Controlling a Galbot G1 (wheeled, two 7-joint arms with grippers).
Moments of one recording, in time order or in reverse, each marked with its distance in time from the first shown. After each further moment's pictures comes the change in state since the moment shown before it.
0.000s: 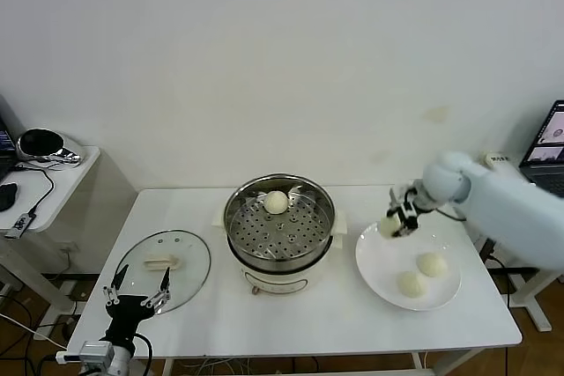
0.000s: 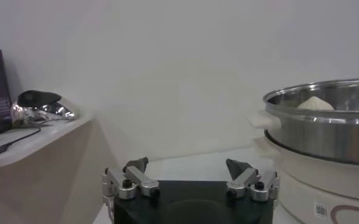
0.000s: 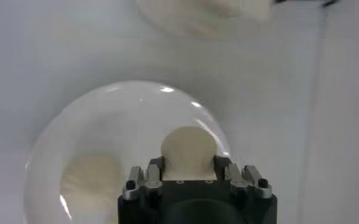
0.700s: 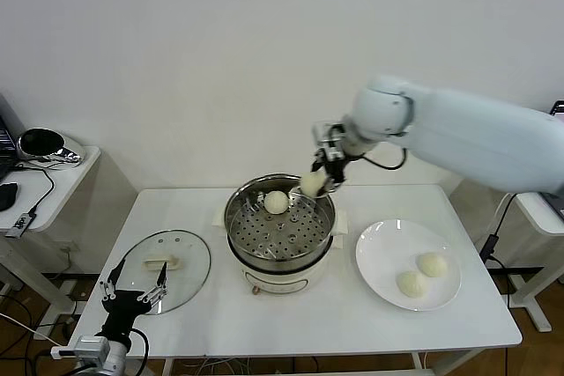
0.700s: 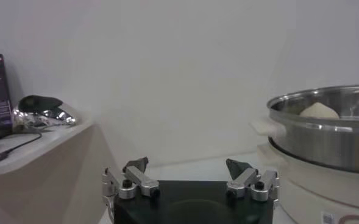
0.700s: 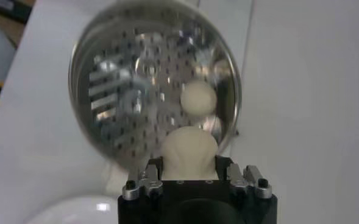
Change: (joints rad) left arm -0.010 0.012 -0.019 -0.005 -0.021 0.000 0.000; right arm 0.240 0.399 -0.247 0.003 0.420 -0.223 0.138
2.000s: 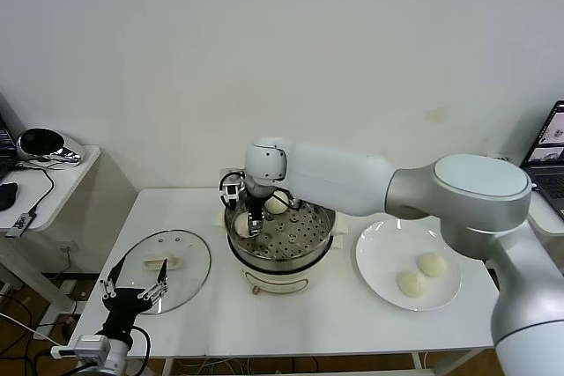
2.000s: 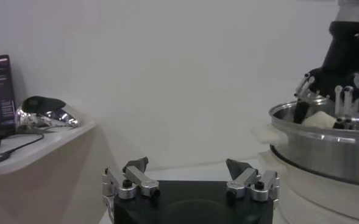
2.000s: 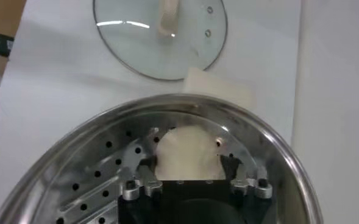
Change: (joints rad) left arm -0.009 -0.018 0.003 -0.007 -0.002 -0.003 0.001; right arm -0.192 0.329 0.038 -0.327 -0.039 -0.066 0.035
